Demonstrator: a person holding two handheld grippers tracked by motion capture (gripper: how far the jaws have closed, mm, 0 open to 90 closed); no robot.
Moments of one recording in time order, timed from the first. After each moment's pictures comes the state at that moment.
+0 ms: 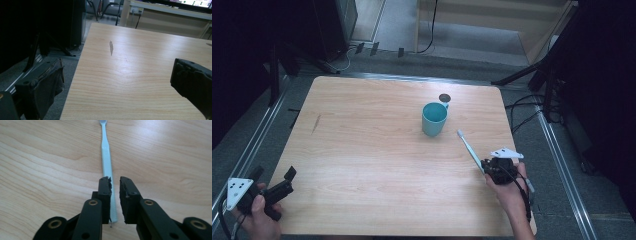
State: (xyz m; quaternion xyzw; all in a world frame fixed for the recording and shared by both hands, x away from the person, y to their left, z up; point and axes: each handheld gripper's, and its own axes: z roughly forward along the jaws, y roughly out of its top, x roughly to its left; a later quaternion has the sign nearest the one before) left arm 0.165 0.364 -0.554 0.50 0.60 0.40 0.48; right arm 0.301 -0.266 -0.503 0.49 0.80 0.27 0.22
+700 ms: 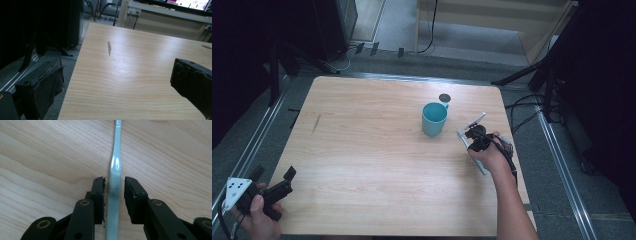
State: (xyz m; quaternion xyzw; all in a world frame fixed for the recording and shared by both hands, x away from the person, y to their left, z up) left arm 0.165 0.366 -0.555 0.50 0.59 0.39 0.49; right arm 0.399 -0.211 -0.497 0.48 0.87 0.07 0.11
